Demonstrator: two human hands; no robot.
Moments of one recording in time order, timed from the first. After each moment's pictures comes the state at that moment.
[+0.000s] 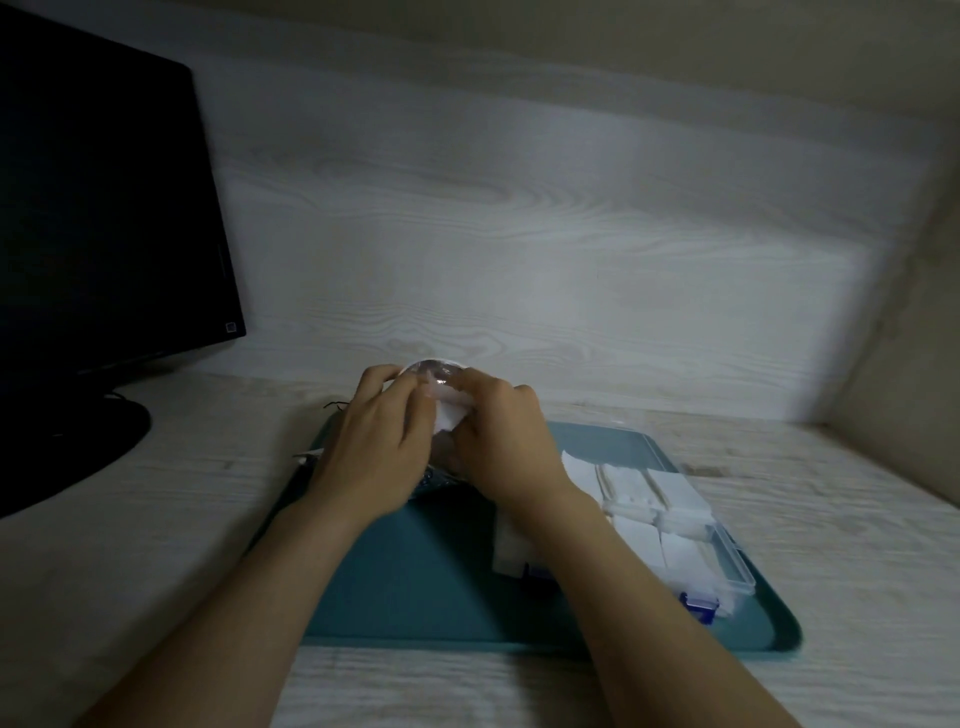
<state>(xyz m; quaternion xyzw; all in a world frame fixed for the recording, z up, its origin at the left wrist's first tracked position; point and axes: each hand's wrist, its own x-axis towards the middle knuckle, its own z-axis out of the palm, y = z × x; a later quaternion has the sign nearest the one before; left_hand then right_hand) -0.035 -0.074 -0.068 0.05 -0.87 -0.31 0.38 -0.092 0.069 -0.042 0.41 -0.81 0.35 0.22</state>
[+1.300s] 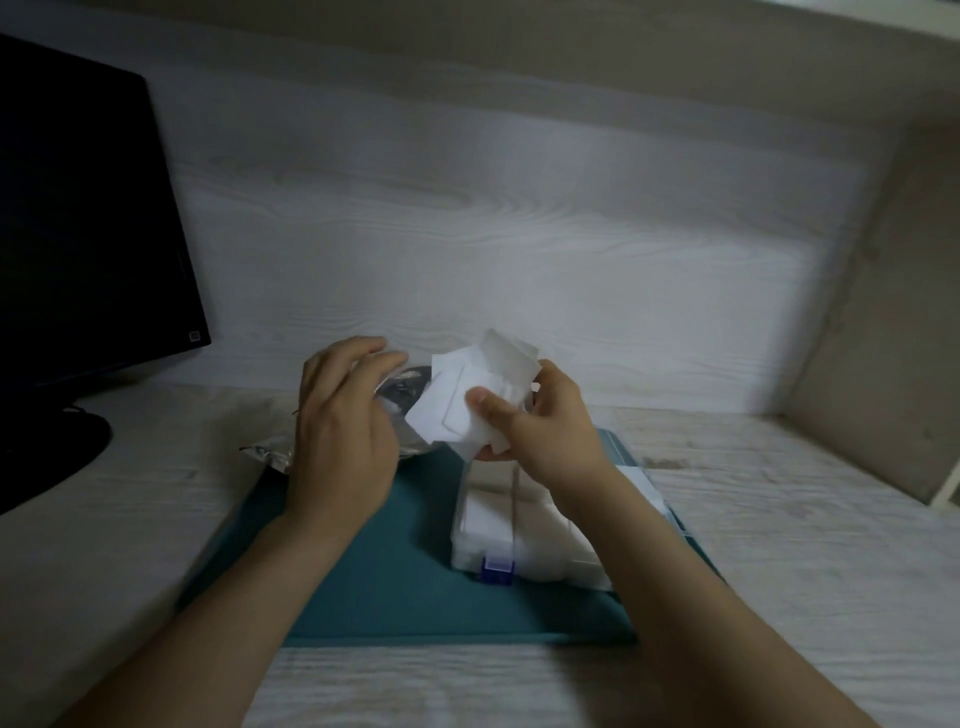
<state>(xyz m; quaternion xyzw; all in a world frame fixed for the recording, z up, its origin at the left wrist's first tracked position) -0.025 -0.047 -0.055 -0.02 -0.79 -0.24 0.56 -0.085 0.139 -0.020 0.21 -0.69 0.69 -0.01</state>
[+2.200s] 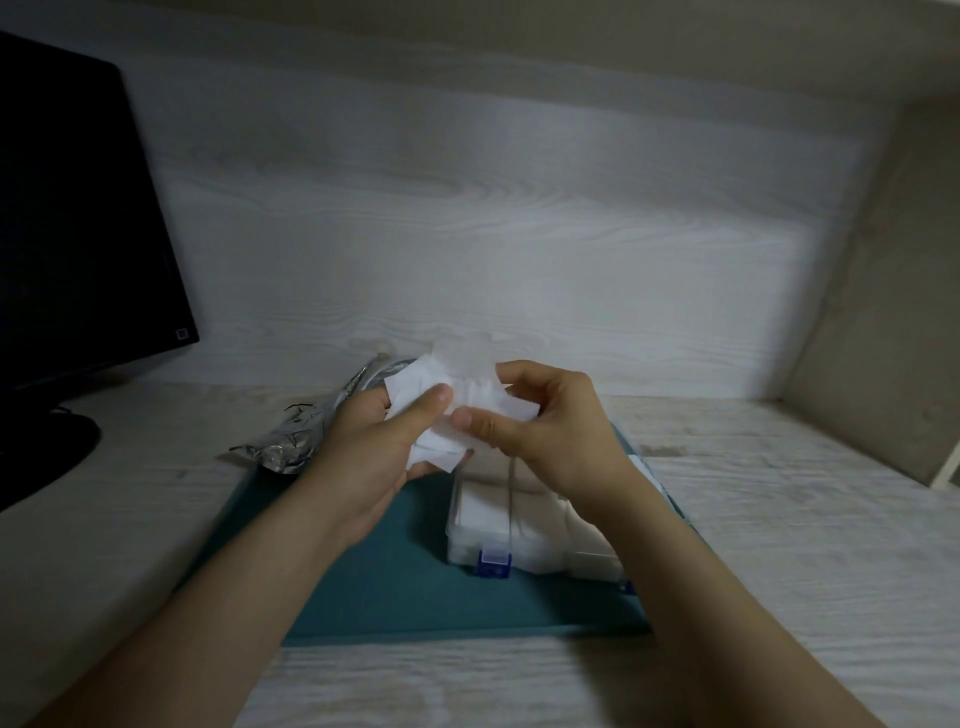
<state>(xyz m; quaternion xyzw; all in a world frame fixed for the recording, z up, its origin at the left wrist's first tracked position) -0.015 -0.013 -0.037 -0.01 -0.60 -0.78 0.16 -0.079 0.159 -0.022 0.34 -0.69 0.64 0.01</state>
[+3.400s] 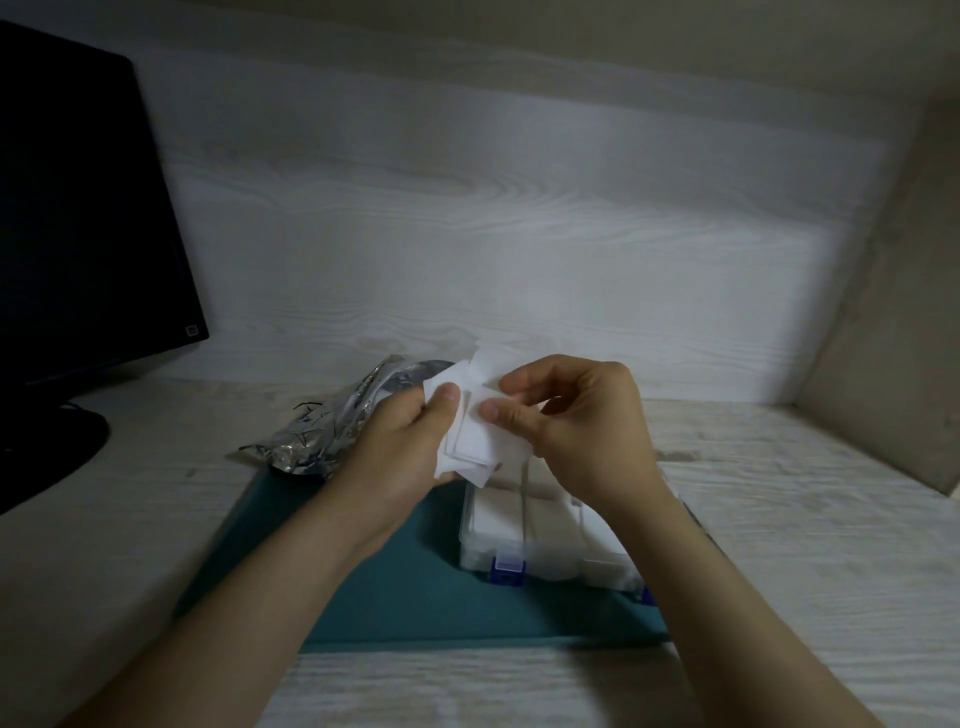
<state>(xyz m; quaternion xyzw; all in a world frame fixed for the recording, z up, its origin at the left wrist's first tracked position) -0.017 -0.008 -0.040 0.00 -0.65 -0.74 0.15 -0.077 0.159 -0.014 0.28 -0.77 0.55 0.16</state>
